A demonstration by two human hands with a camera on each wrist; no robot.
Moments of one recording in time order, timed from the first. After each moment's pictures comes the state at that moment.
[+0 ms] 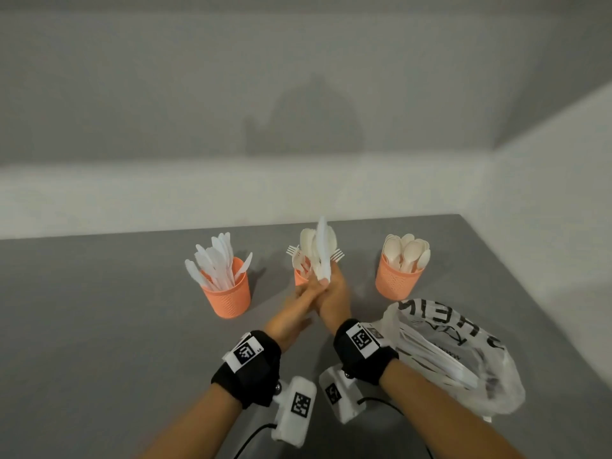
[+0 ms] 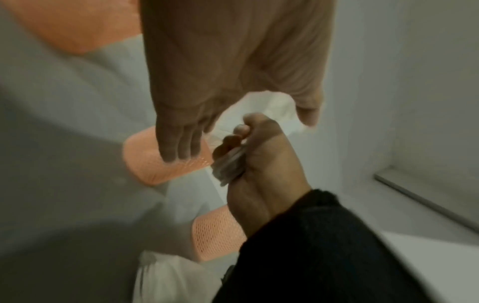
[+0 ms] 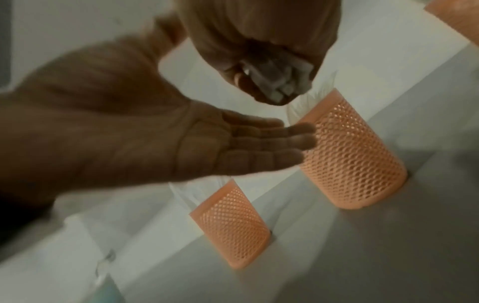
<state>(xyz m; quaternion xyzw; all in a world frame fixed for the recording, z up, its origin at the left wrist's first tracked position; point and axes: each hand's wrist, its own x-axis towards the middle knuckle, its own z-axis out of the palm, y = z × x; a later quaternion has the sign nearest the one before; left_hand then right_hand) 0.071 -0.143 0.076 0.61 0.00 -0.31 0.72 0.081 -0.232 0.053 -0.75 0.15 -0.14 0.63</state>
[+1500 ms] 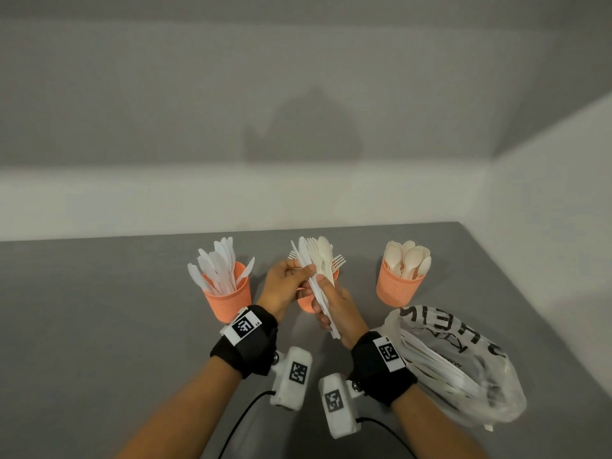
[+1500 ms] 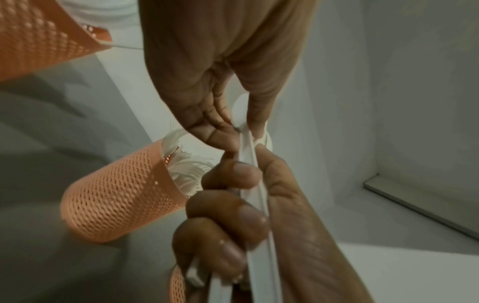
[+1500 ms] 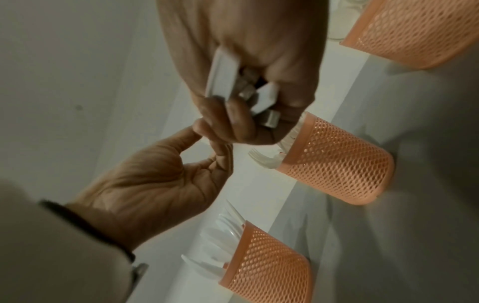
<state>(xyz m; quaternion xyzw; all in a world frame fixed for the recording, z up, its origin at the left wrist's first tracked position) 0.108 -0.138 0.099 0.66 0.00 -0.16 0.74 0.051 -0.243 0.088 -0.64 0.13 0.04 0.76</state>
